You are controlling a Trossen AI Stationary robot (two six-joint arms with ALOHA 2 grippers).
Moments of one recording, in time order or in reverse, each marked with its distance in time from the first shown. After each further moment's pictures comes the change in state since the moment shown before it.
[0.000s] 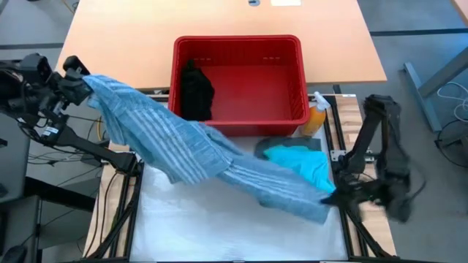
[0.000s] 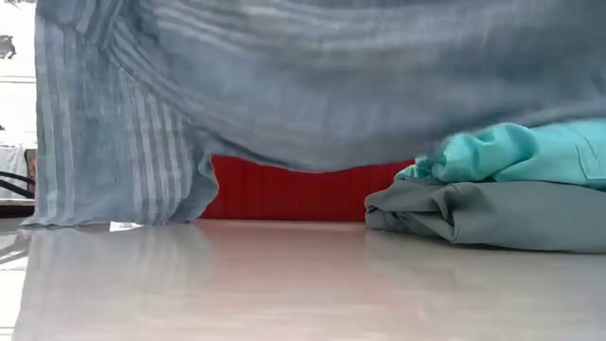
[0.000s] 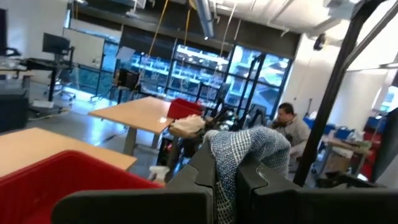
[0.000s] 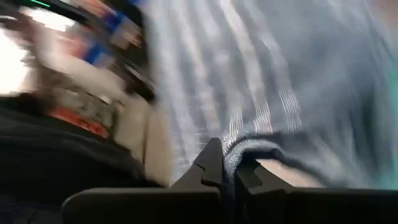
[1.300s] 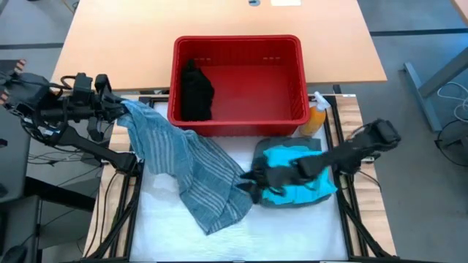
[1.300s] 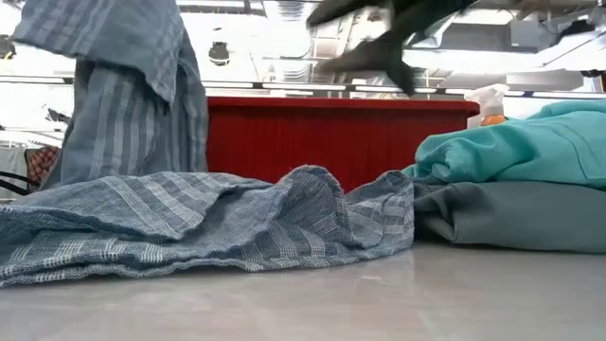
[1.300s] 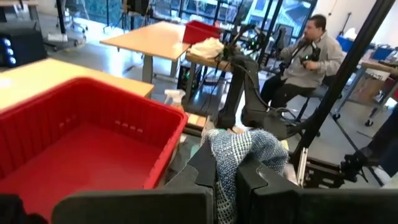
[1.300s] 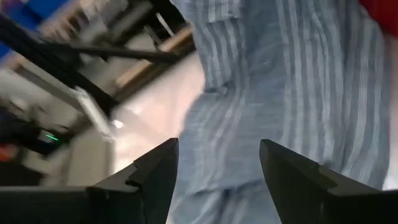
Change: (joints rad) left arm 0.000 0.082 -0.046 -0.256 0.006 -0.092; right arm -1.045 0.634 0.070 0.855 -0.706 -0.797
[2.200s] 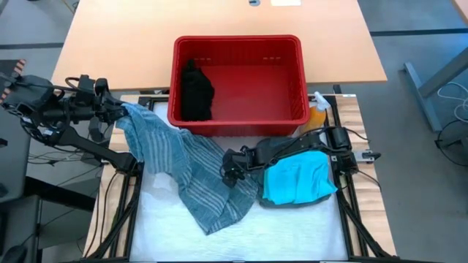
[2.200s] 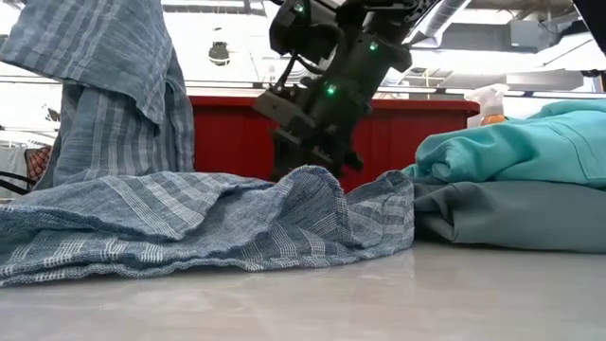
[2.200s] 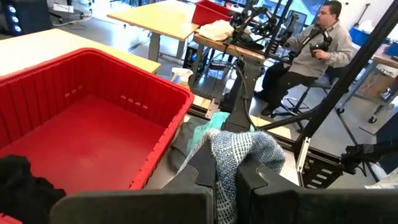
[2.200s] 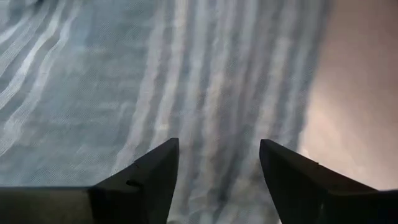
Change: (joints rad) left arm 0.000 -0.012 0.002 -0.109 -0.007 -0.105; right arm -0.244 0.486 0.433 -0.490 -0.146 -0.185
